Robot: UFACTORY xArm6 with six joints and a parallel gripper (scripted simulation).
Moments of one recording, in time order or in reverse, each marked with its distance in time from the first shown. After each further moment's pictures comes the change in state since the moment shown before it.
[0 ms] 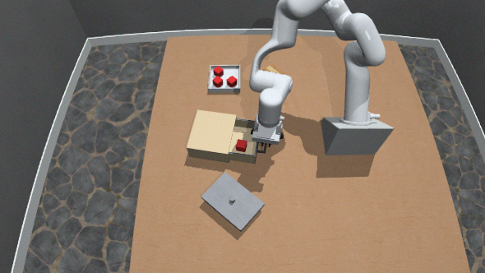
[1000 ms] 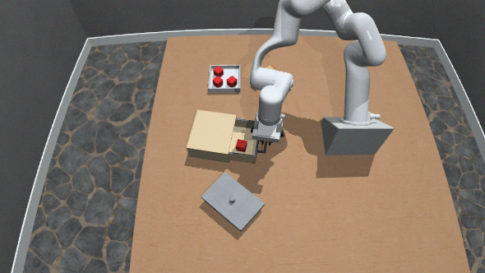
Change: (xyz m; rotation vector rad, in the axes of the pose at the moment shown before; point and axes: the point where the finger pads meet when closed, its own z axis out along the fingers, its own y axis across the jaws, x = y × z) arm 0.000 0.000 -0.013 0.000 0.000 0.000
